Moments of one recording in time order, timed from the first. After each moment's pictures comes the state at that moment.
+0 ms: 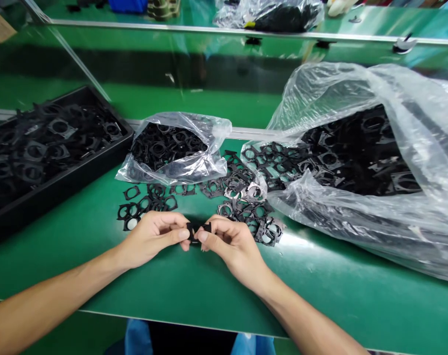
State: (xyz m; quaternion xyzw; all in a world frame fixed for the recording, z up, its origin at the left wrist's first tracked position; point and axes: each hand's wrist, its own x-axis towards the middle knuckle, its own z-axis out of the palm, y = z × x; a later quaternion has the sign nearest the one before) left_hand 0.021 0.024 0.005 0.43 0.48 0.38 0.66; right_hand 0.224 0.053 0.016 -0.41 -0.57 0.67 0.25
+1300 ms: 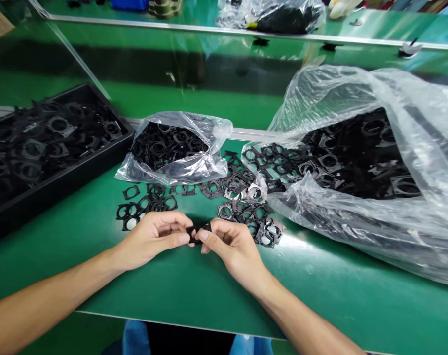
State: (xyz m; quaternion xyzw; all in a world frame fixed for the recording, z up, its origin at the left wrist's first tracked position) left_hand 0.020 0.022 0.001 0.39 0.45 0.39 0.70; right_hand 0.224 0.050 0.009 -0.41 -0.54 0.69 0.26
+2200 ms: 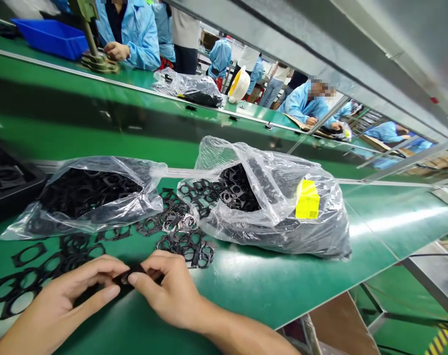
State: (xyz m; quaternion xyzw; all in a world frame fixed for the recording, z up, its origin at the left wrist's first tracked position) left_hand 0.032 0.002 -0.003 0.54 0.55 0.38 0.50; right_hand 0.229 0.030 0.022 -0.45 -0.65 0.54 0.30
